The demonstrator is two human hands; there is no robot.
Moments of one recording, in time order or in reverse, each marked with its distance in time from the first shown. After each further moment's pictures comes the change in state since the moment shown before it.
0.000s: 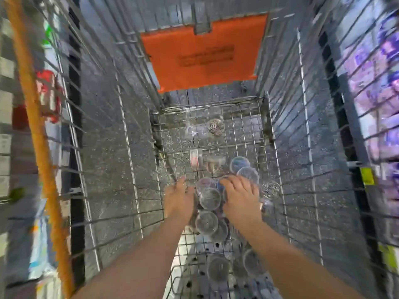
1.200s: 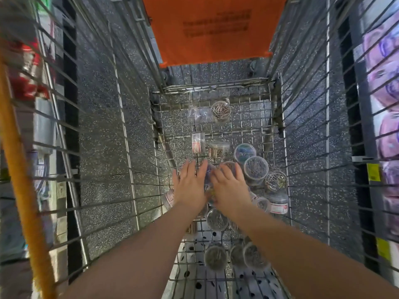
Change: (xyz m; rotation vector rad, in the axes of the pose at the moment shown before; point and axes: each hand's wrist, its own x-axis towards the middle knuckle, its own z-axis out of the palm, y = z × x) left_hand -0.006 0.014 0.015 0.517 -0.022 0.361; right_hand 0.024 -0.011 0.027 -0.334 -0.143 -0.276
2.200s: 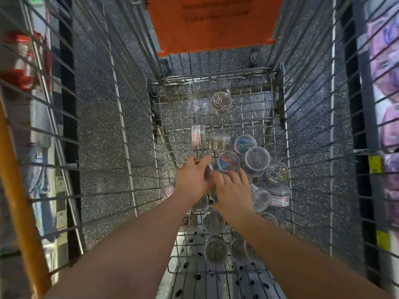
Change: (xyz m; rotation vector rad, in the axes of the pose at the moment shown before) left_hand 0.007 -0.003 0.001 -0.181 0.002 0.044; right_hand -0.027 -0.011 0.014 0.204 0.046 0.118
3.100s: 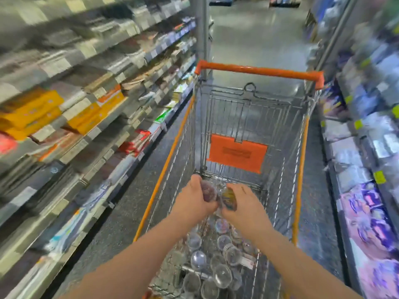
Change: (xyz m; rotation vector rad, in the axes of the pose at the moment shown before) left_hand -0.260 0.127 -0.180 -0.465 0.622 -0.125; right_hand -0.183 -0.024 -0.254 0.245 0.331 -0.365
